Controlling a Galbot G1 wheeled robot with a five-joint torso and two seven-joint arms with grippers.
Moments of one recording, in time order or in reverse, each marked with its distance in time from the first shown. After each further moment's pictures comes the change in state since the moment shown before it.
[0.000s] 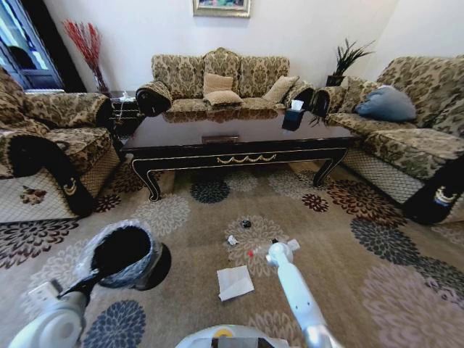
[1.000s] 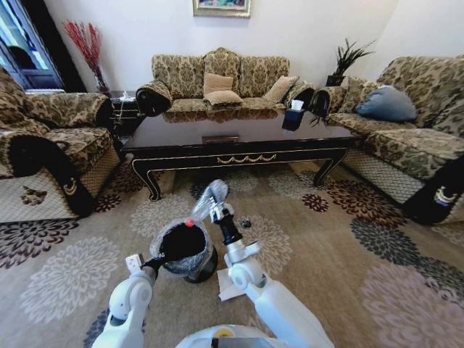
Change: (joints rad) left arm -0.195 0.016 0.398 0.177 0.155 0.001 0.025; right arm 0.013 -0.127 -0.563 0.172 -0.545 0.679 -0.905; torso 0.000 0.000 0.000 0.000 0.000
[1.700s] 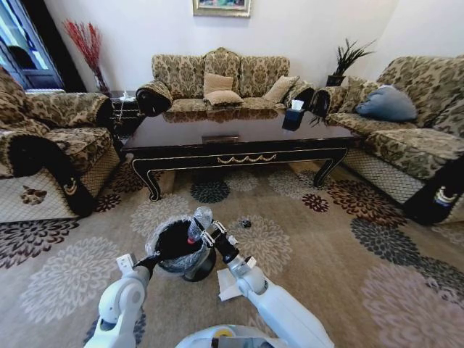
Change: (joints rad) left arm 0.046 0.016 -0.062 -0.101 -0.038 0.001 -0.004; right arm -0.039 -0.062 0.031 -0.077 -0.221 0.018 -0.032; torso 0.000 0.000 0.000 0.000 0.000
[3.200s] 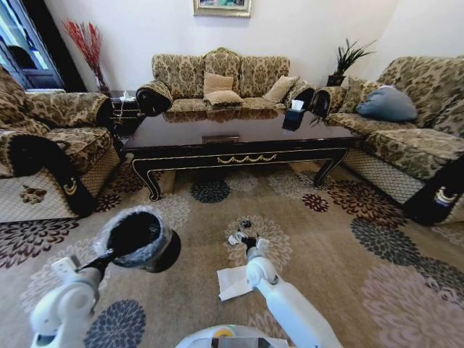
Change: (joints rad) left arm 0.024 0.105 -0.365 -0.034 -0.233 -0.001 -0.049; right arm -0.029 0.069 0.152 0.115 0.635 -0.943 1.115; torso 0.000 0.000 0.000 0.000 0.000
